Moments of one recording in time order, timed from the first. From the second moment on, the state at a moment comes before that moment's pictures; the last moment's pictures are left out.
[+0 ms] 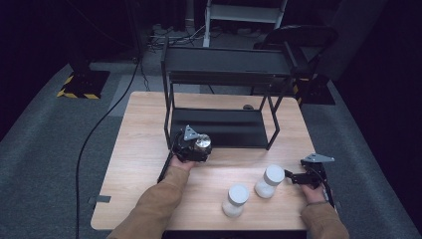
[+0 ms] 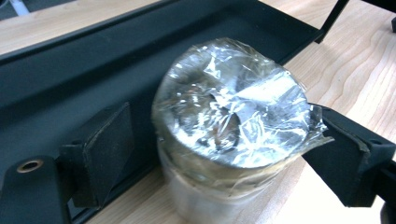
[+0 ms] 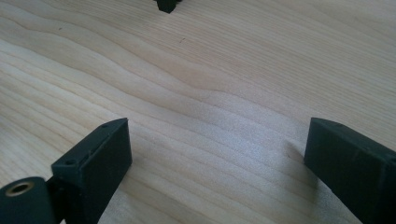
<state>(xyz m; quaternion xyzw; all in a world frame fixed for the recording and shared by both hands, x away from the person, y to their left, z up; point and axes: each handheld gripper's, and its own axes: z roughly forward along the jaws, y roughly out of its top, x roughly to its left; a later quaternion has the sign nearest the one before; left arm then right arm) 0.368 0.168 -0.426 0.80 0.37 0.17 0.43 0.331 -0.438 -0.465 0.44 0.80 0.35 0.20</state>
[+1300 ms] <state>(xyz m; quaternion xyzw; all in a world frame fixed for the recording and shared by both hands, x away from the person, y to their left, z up) 0.370 0.145 -0.396 0.82 0.35 0.20 0.40 0.330 -0.439 -0.465 0.43 0.80 0.36 0.20</state>
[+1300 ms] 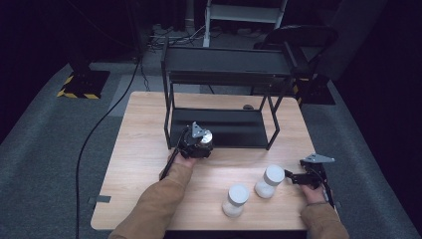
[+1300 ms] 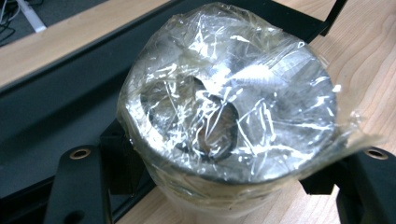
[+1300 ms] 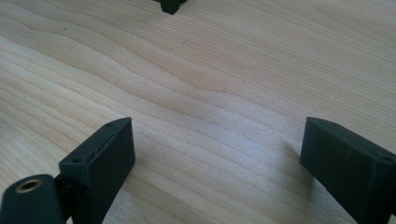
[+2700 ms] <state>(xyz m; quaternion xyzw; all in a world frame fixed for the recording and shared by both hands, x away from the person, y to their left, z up) 0.420 0.158 -0.397 0.81 0.39 0.22 0.38 0.330 -0.439 -0.465 0.43 0.80 0.36 0.20</state>
